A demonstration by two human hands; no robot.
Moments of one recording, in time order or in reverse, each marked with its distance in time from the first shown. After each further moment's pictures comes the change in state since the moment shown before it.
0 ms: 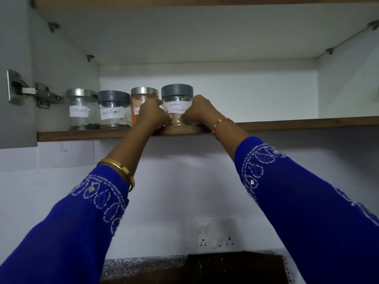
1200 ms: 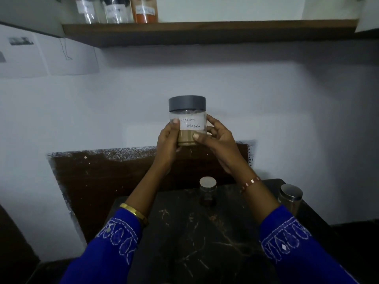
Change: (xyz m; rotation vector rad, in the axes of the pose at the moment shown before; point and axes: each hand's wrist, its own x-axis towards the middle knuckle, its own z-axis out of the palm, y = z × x) left_hand -0.368 -0.056 0.013 -0.895 -0.258 -0.251; right_hand -0.385 0.040 0.053 0.950 -0.095 0.309
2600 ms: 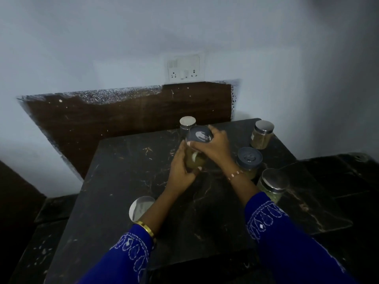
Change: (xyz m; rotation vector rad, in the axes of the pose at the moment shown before) left_hand -0.202 -0.113 0.062 0.506 -0.198 -0.273; right_hand -0.130 0.104 -0.060 -0.678 0.202 0.409
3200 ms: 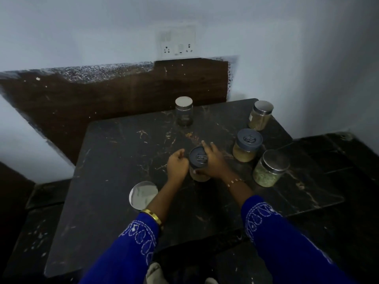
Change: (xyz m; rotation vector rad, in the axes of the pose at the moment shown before) left_hand 0.001 -0.032 0.015 -0.164 0.072 -0.526; right_hand -0.016 0.099 0.049 -0.460 -0.344 0.063
